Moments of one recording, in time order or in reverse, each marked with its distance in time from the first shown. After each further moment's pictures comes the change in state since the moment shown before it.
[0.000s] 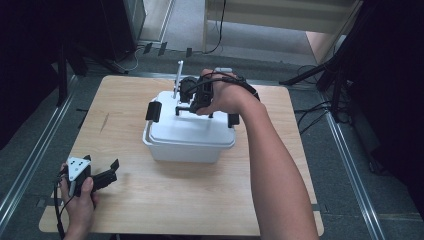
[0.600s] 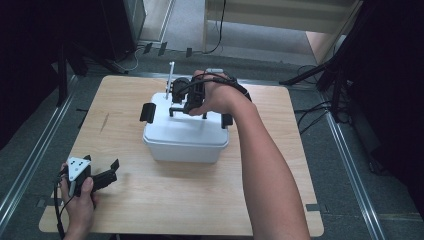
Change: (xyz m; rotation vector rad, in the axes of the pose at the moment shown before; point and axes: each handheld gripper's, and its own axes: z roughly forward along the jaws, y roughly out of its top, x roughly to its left) left arm 0.000 0.000 0.000 -0.001 -0.003 0.000; right arm -0.001 0.016 0.012 0.003 0.014 -0.003
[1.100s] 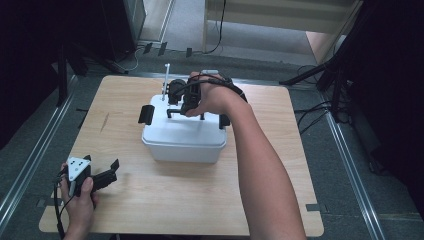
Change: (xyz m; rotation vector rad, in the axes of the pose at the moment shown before) left arm 0.000 0.000 0.000 0.000 -0.003 0.002; right arm 0.001 0.008 0.008 0.013 0.006 -0.002
